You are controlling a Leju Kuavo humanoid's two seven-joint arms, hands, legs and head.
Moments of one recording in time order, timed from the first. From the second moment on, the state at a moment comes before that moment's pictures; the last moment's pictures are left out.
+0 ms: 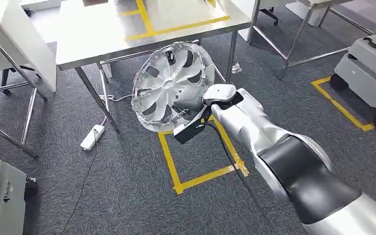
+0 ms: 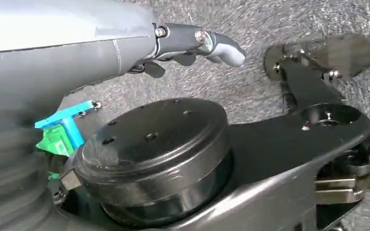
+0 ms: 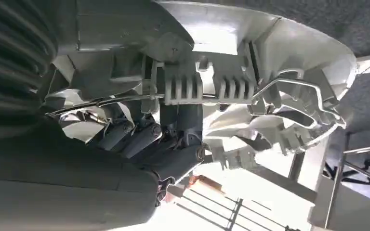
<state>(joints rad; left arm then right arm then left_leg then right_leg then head) -0.14 -0.20 1.14 -0.21 -1.06 -0.31 0.02 -1.08 0.02 0.65 -0.22 1.56 -0.05 -1.03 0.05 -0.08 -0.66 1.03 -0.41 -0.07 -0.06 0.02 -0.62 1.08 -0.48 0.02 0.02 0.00</state>
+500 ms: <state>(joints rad) -0.14 -0.20 1.14 -0.20 -1.03 -0.31 0.05 -1.07 0.02 0.65 -0.22 1.55 -0.05 -1.03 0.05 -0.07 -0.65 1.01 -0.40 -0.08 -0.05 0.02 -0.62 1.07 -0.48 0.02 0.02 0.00</state>
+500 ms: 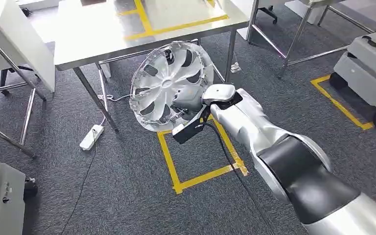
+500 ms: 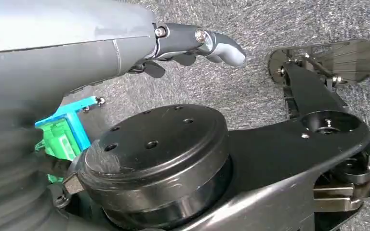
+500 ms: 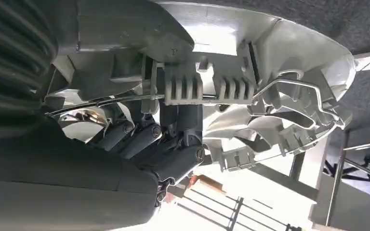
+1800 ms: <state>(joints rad) -0.15 -0.20 1.14 -0.21 -1.06 -0.31 0.05 -1.10 0.02 0.56 -0.22 1.53 -0.09 -0.89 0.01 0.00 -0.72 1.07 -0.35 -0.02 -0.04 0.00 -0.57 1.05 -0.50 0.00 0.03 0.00</state>
